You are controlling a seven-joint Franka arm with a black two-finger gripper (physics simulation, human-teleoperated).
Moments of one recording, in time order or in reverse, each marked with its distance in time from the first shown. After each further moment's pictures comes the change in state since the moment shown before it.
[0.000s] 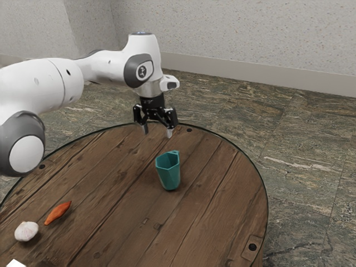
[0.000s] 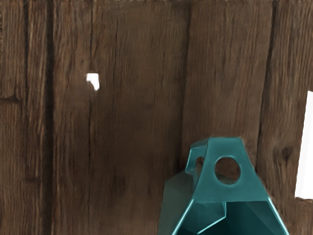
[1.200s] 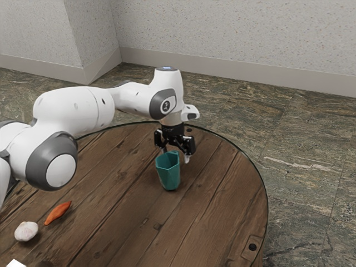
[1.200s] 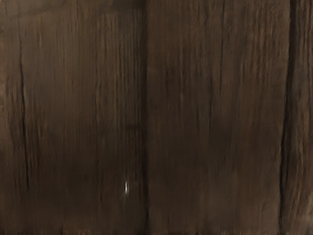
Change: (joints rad) arm -0.028 0.242 -0.027 0.122 0.034 0.108 0.015
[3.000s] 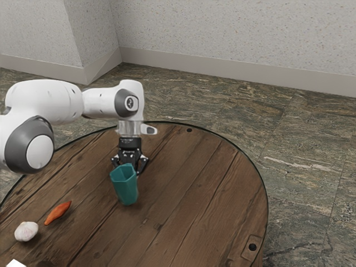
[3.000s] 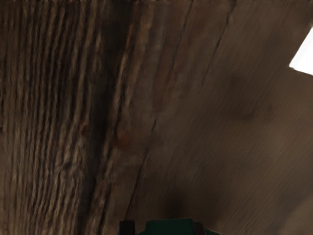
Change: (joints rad) arm 0.196 -0.078 -0.021 -0.181 -0.088 -0.404 -0.085
